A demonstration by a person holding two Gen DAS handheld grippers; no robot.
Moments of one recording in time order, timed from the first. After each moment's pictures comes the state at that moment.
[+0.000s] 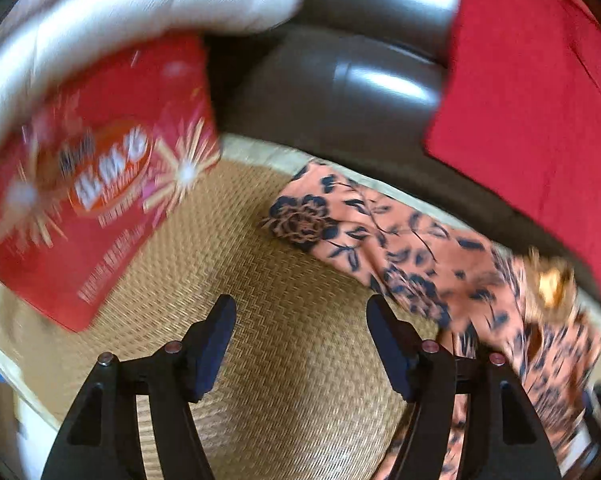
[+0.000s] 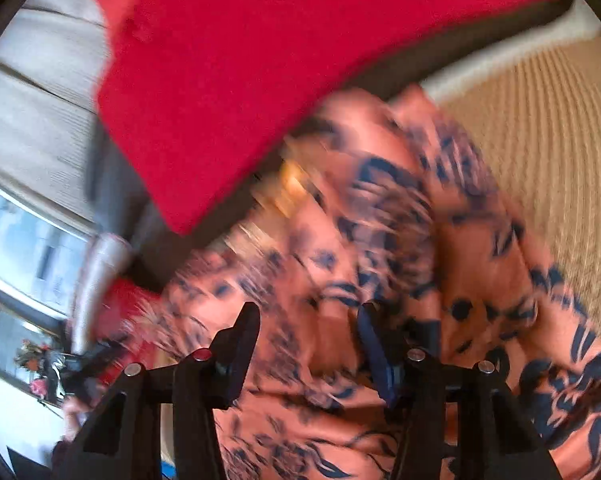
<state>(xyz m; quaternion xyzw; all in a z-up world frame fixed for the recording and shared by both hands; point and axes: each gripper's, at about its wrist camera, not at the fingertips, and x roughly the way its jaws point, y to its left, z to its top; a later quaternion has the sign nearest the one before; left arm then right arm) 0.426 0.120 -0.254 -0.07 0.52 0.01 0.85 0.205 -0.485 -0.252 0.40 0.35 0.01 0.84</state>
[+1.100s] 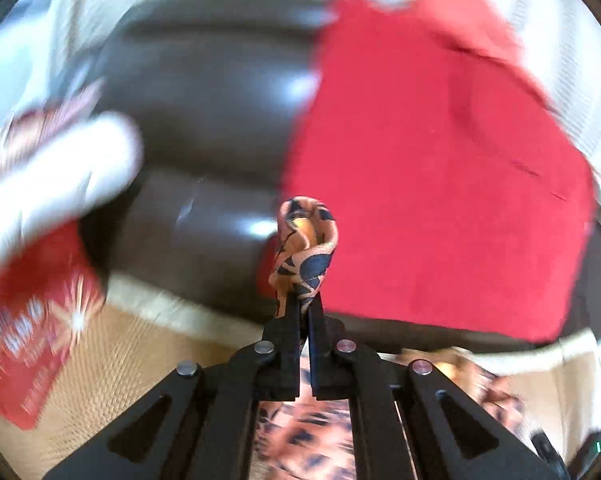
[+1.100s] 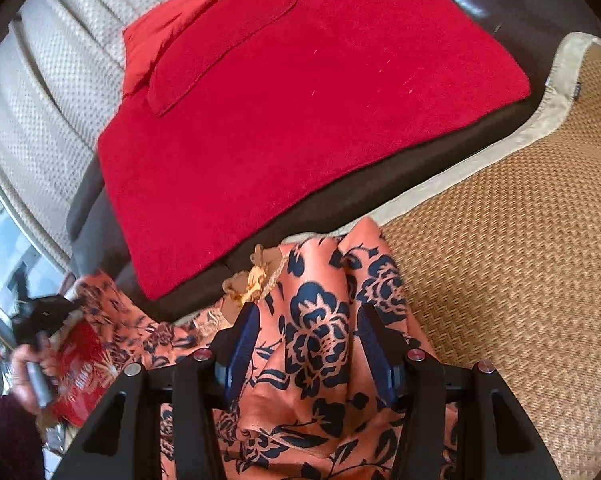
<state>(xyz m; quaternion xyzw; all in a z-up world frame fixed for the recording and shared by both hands) 0.464 -0.042 -0.123 -0.04 0.36 -0.14 0.92 0.173 -0.527 -0.232 0.34 0.26 -0.09 0.90</state>
